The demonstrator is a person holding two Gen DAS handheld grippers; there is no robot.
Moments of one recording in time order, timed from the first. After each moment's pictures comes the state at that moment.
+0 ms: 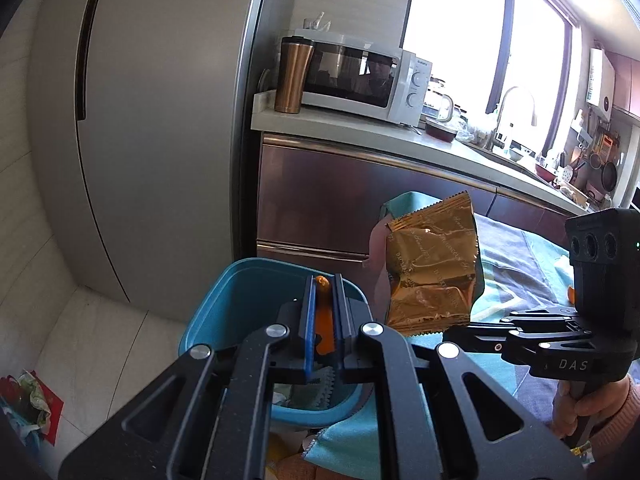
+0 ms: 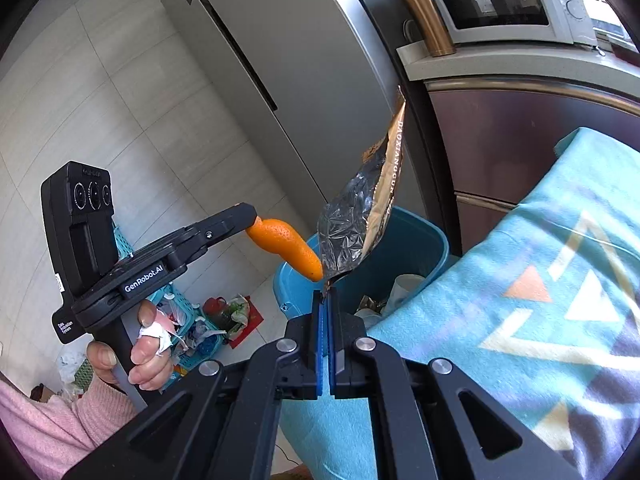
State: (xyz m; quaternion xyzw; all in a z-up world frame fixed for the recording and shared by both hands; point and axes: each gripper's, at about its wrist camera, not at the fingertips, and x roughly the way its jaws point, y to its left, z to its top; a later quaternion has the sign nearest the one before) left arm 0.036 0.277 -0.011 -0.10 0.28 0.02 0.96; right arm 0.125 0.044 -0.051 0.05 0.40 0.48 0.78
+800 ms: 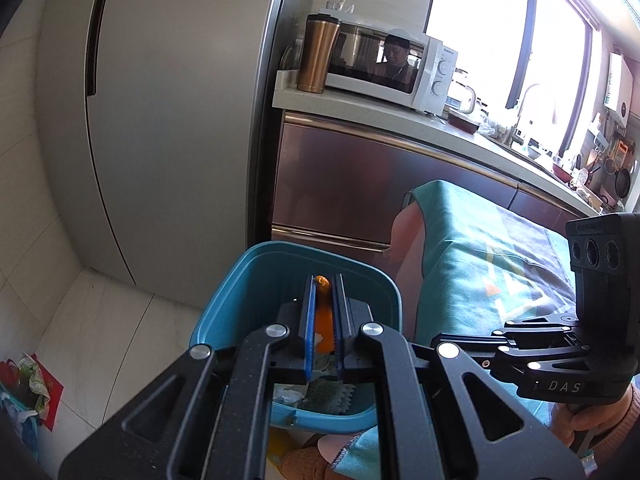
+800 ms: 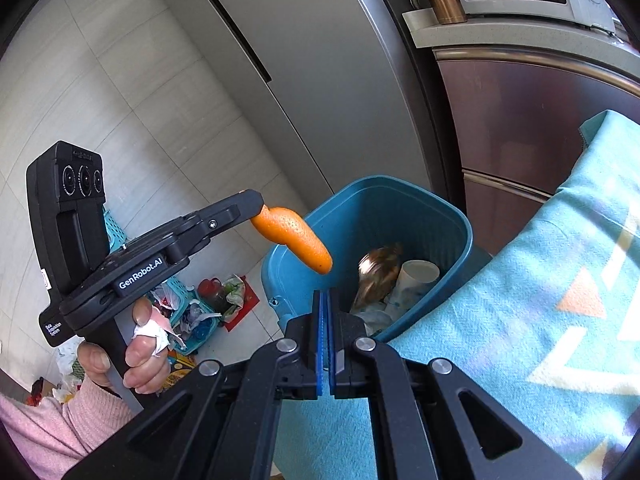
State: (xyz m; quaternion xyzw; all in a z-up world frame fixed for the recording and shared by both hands) left arm 0.067 0.290 -0.042 -0.11 0.31 0.04 0.94; right arm 0.141 0.085 -0.074 0.03 0.43 0.48 0.76
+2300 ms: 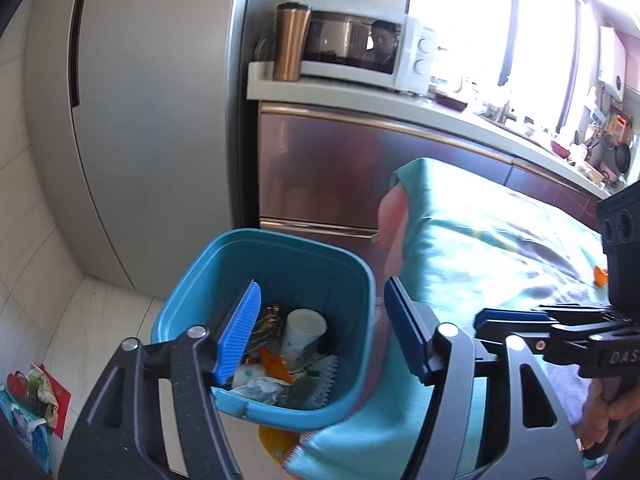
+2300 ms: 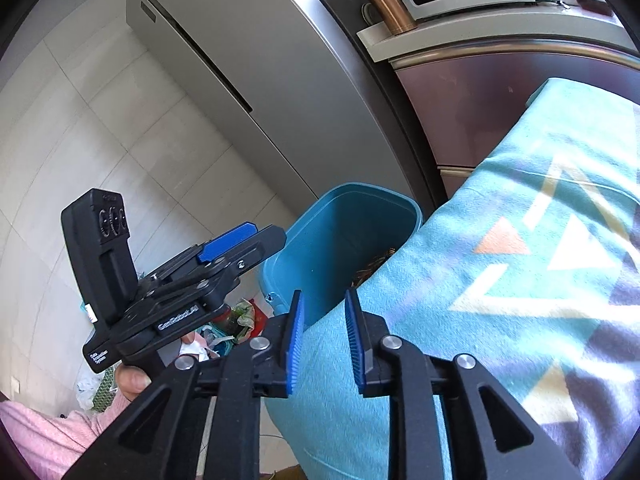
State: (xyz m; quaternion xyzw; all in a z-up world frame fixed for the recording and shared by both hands) left arm 0.076 0.235 -0.055 -0.08 0.31 0.03 0.95; right arm 0.144 0.022 -0.071 0.10 0.43 0.45 0.77
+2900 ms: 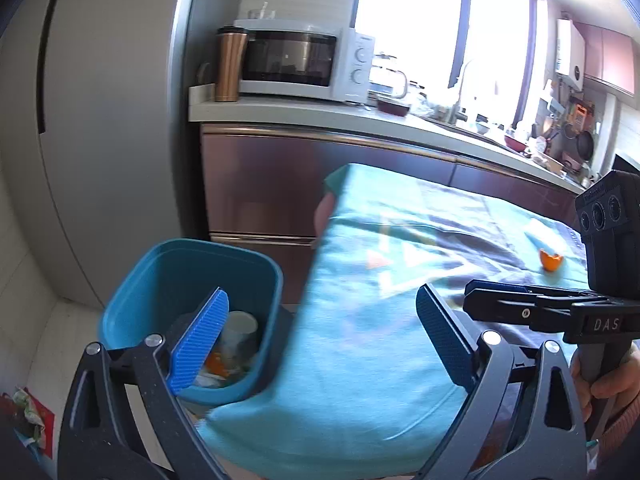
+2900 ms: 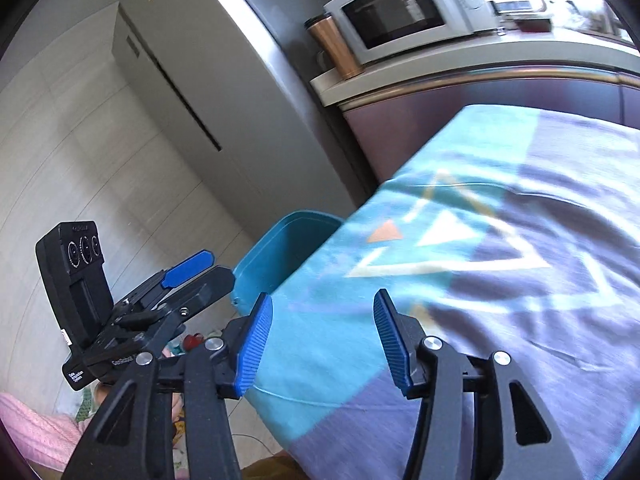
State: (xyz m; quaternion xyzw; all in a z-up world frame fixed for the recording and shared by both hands) left arm 0.047 0.159 -0.036 -0.06 0.28 -0.04 0.96; right arm 0.124 -0.062 -0.063 0.12 0.39 0.38 0.83
